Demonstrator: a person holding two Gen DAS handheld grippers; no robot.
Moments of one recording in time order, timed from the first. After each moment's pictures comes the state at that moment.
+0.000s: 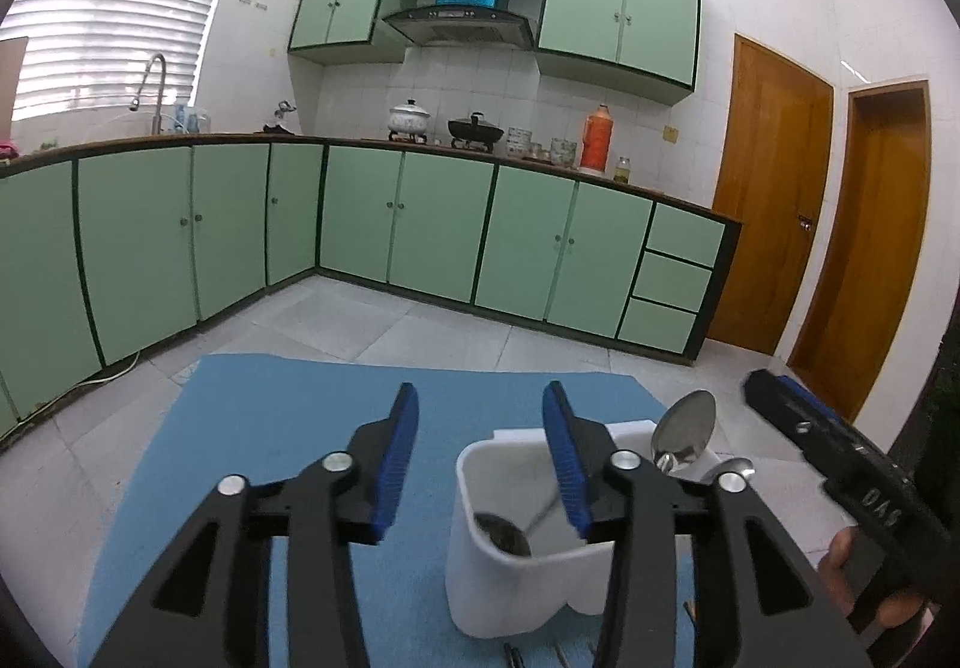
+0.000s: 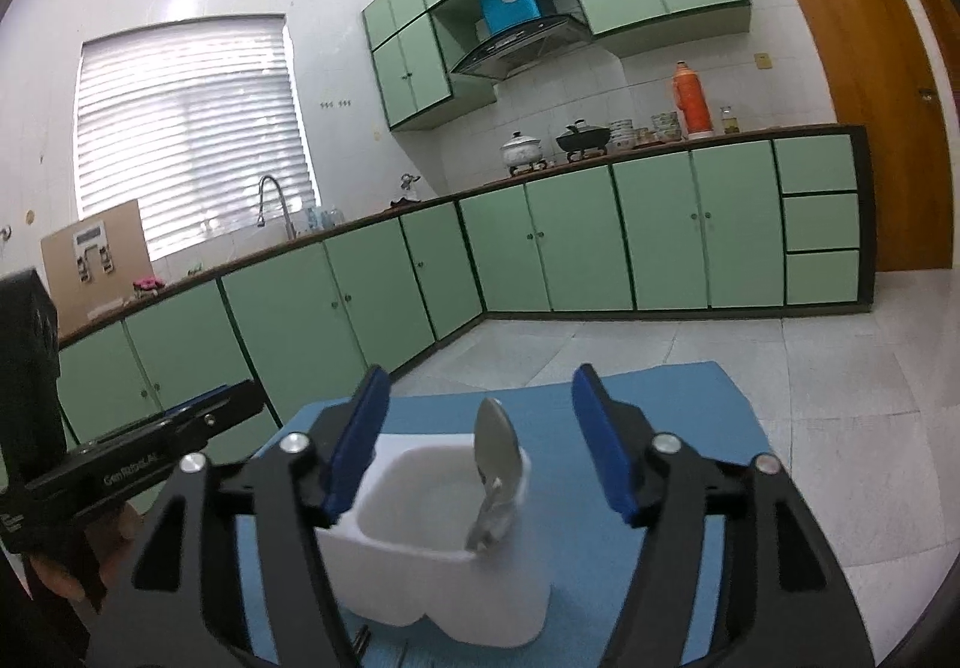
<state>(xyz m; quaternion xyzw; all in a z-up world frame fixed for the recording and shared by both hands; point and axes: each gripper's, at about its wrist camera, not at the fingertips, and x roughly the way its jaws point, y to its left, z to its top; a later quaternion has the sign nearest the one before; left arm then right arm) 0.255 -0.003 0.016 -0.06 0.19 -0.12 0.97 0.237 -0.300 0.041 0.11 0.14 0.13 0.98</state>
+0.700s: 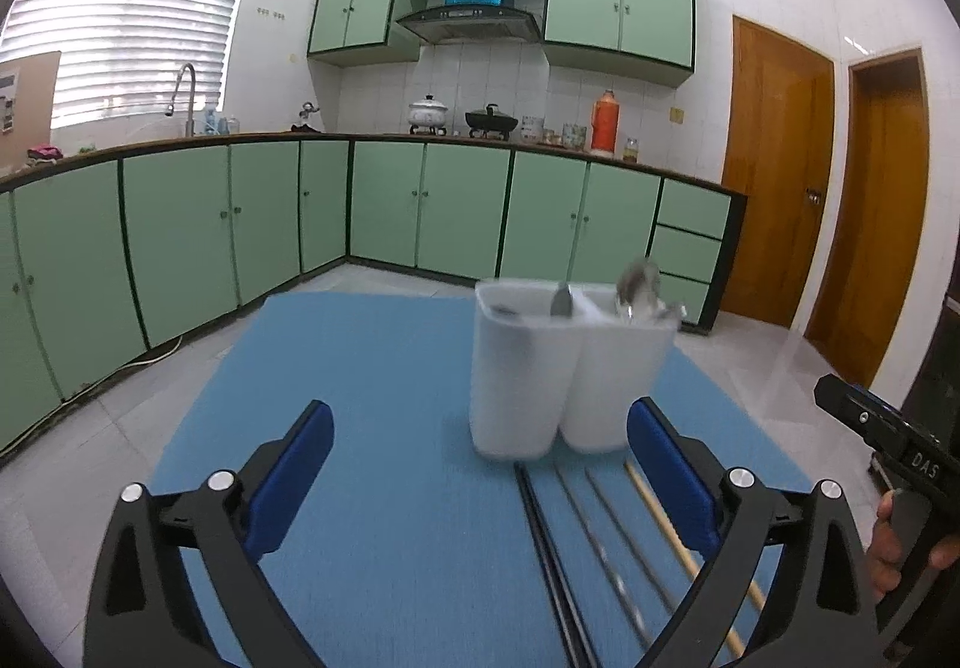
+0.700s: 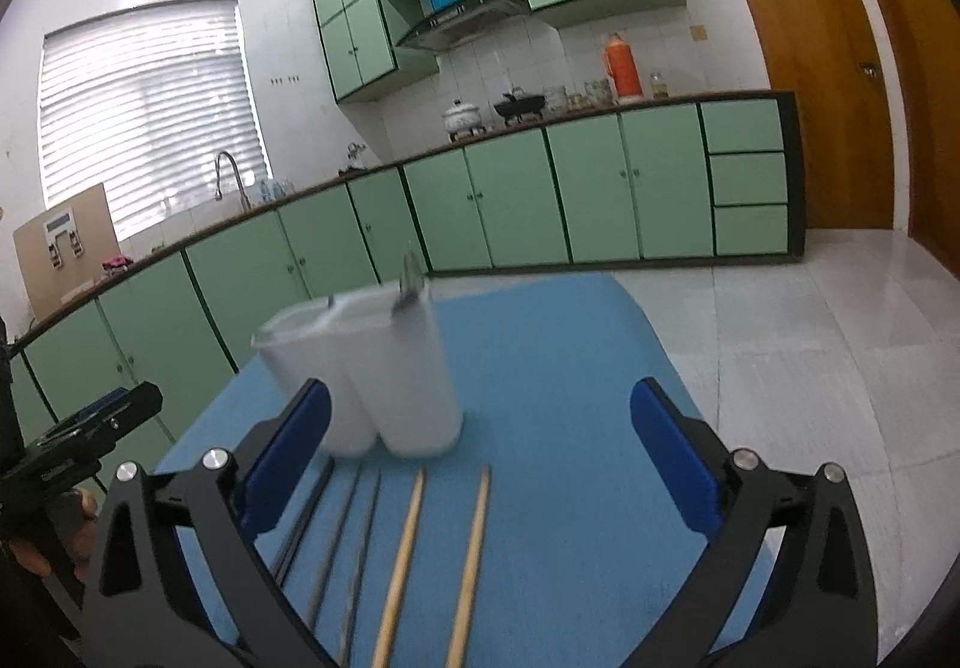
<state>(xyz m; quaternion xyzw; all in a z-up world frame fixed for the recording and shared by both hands) 0.117 0.000 -0.019 -0.03 0.20 -0.09 0.97 0.106 -0.338 0.002 0.10 0.20 0.07 0.97</state>
